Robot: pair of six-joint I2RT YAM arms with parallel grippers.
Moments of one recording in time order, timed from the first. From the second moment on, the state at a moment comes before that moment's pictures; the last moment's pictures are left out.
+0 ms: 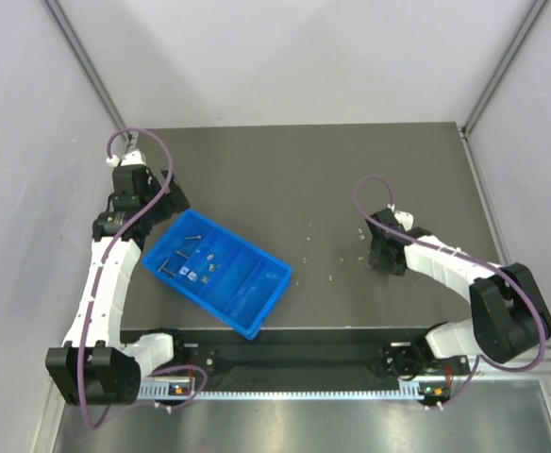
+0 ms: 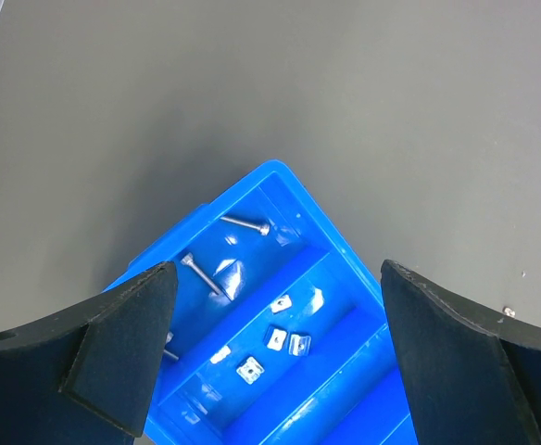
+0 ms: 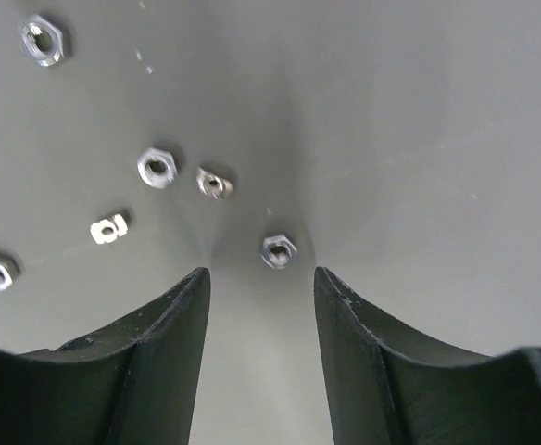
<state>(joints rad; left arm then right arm) 0.02 1.11 1.09 -0.64 -0.06 -0.39 0.43 1.35 0.69 -0.57 0.32 0.66</state>
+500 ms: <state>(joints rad) 0.02 1.11 1.09 -0.64 -0.06 -0.39 0.41 1.39 0.68 -0.46 0.33 0.66</state>
